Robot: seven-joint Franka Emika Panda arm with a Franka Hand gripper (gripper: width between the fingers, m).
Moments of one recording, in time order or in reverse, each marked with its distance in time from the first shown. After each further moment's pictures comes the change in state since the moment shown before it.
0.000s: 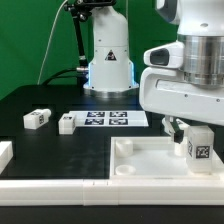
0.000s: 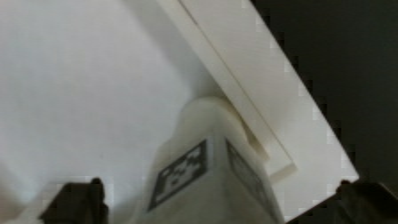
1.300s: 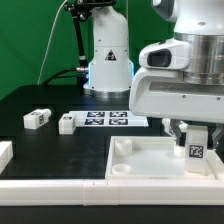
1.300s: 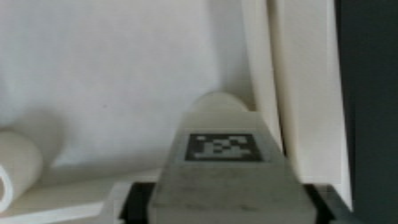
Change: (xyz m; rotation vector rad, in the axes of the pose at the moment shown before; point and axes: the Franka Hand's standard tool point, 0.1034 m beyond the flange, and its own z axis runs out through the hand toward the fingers) arm 0.007 0.008 -0.001 -0.014 -0.003 -0.231
